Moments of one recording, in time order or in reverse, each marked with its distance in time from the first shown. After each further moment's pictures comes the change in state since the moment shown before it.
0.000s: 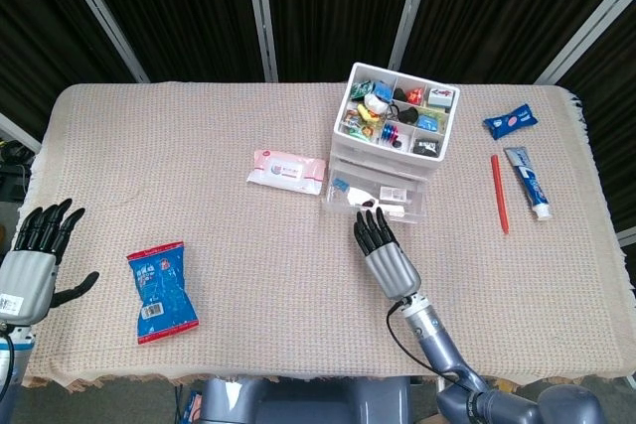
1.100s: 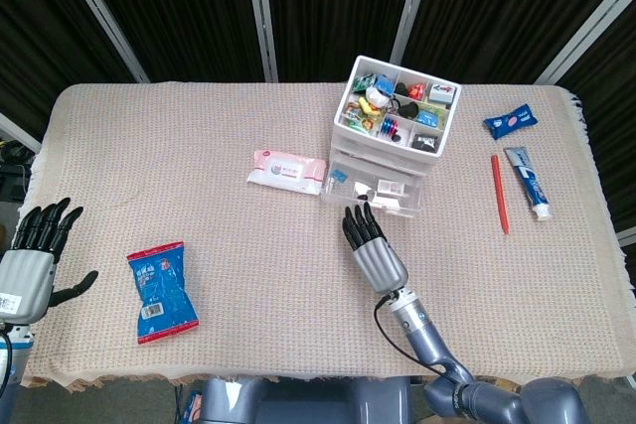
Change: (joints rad) left arm 0.000 0.004 -0.003 -0.006 -0.008 -0.002 -0.014; right arm 0.052 -0.060 0.010 0.055 0.013 -0.005 -0.002
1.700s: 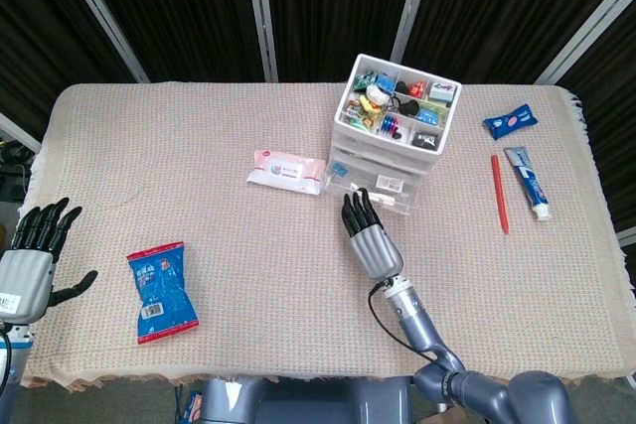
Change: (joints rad) left arm 0.000 0.002 -0.002 -0.004 -0.012 -0.007 -0.004; right arm 0.062 -0.045 0.064 0.083 0.048 -0.038 -0.018
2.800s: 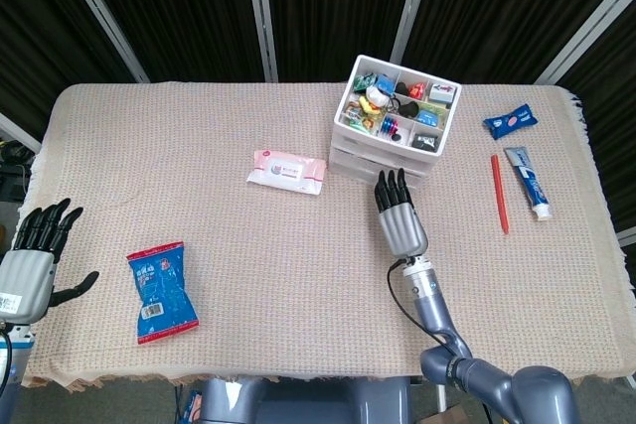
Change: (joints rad) left arm 0.000 0.004 0.001 -0.012 -0.004 -0.006 -0.003; right arm 0.025 0.025 0.073 0.061 0.129 -0.016 0.009
